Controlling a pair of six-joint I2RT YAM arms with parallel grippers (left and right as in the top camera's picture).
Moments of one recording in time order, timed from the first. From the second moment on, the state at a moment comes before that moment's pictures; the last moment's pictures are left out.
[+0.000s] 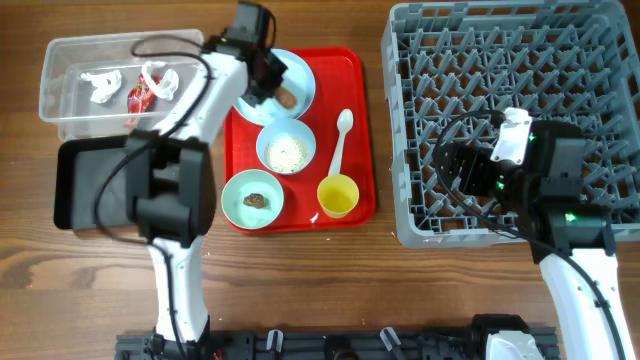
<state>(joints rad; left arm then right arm) -0.23 2.21 1.86 -0.77 0.06 -0.98 -0.02 1.05 0.88 -0.67 -0.32 0.21</state>
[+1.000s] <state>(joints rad) 0.36 1.76 1.26 -0.86 -0.21 -1.12 -0.02 1.07 0.88 -0.67 -0.32 0.23</state>
